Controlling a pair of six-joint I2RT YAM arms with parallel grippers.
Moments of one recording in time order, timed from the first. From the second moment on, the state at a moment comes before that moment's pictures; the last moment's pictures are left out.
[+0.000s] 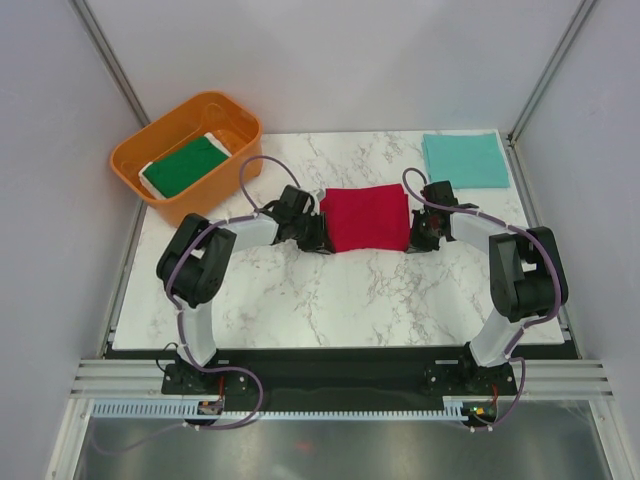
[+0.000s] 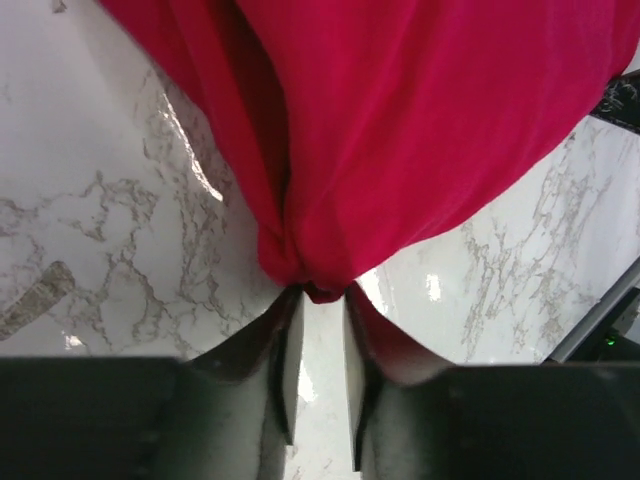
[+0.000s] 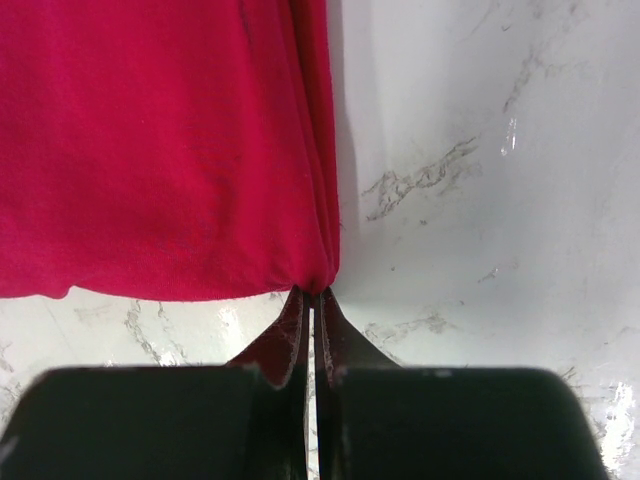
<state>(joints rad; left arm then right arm) -0.52 1.94 1.14 -0.11 0.42 -0.51 0.17 1.74 1.00 -0.39 -0.15 0.40</state>
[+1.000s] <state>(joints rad) -0.53 1.92 1.19 -0.29 0.29 -0.52 0.18 1.67 0.94 -0.44 -0.14 0.39</state>
